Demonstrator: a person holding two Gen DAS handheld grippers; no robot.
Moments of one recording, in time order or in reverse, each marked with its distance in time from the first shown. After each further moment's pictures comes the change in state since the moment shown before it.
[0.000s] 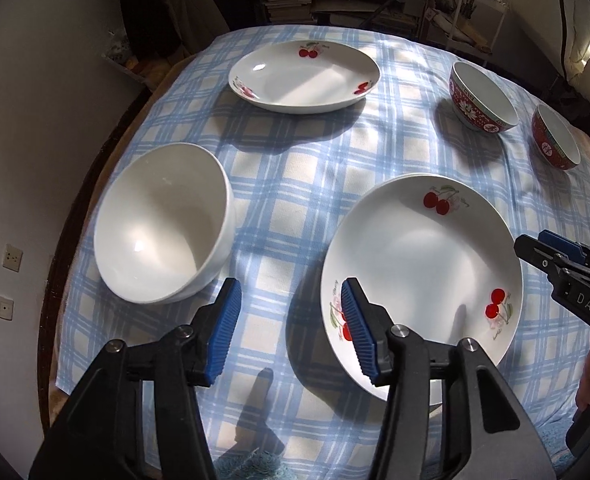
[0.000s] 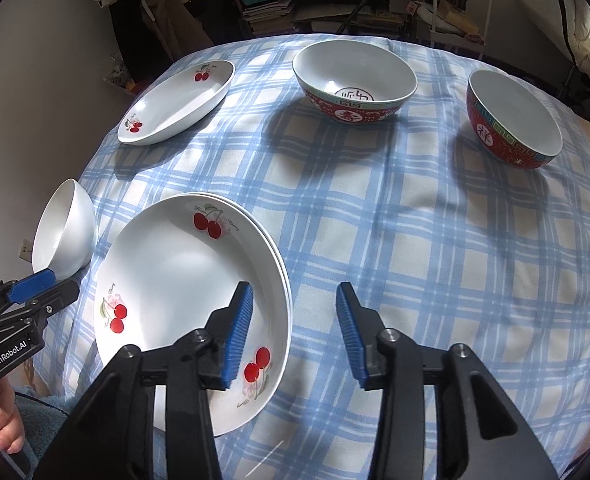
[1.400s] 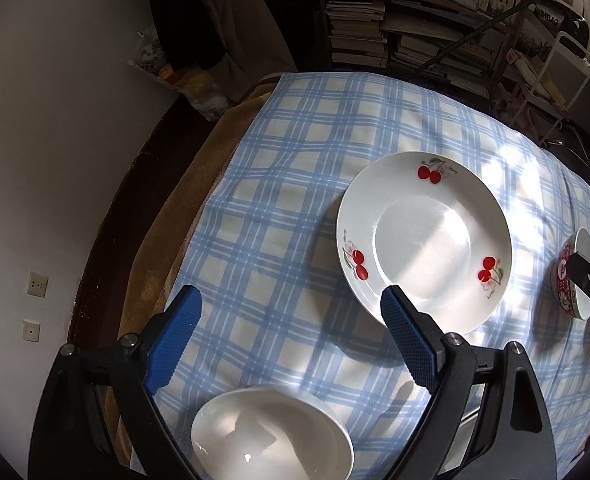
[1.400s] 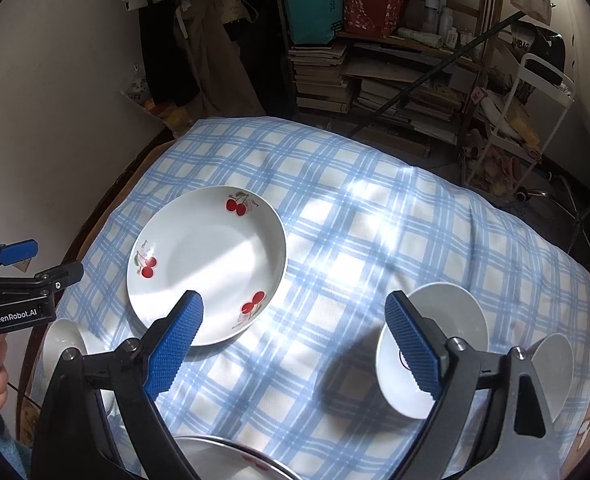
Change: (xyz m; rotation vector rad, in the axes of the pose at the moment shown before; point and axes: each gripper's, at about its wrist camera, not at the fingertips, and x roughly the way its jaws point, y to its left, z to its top) left arm 0.074 0.095 0.206 -0.093 0.073 0.089; right arm 0.044 0.075 0.211 -0.192 -0.051 -0.010
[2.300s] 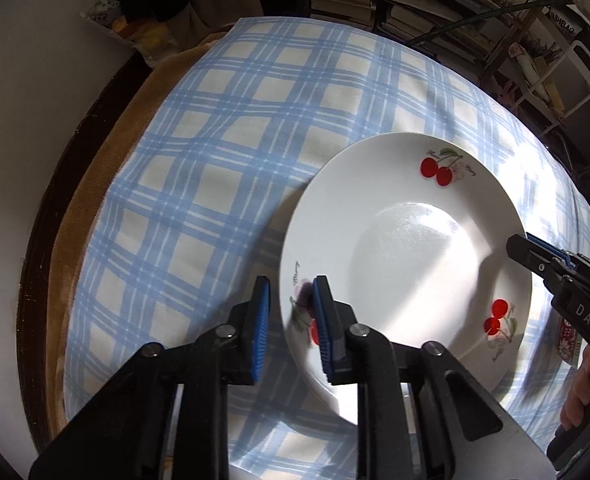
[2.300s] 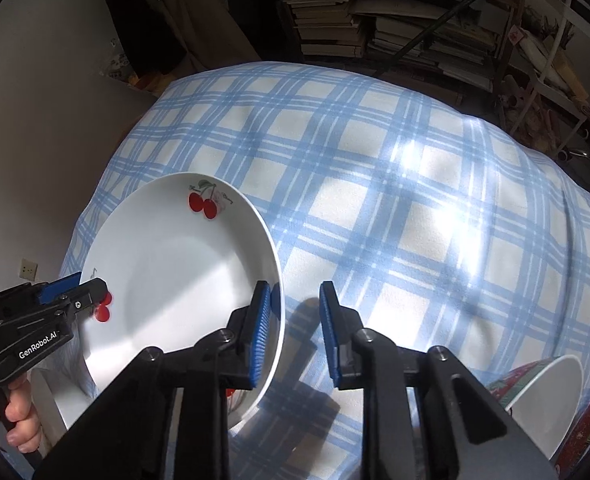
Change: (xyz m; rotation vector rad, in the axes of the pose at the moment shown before) left arm 0.097 -0.024 0.023 -0.072 0.133 -0.181; right arm 0.118 -0.012 0.026 0.084 0.167 0.128
